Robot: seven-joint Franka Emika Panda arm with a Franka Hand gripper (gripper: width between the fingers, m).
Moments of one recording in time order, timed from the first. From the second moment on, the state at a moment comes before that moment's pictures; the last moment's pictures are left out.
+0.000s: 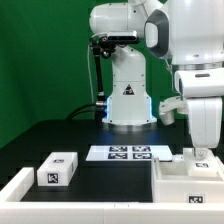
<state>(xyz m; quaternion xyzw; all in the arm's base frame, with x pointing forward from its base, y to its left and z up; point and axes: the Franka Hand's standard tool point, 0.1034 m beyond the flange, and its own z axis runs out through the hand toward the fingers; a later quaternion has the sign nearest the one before) 0.540 0.126 0.060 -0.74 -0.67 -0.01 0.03</state>
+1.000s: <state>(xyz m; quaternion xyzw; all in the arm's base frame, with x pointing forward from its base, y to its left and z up) 0.582 0.121 0.059 -0.75 -0.67 -0.01 0.04</state>
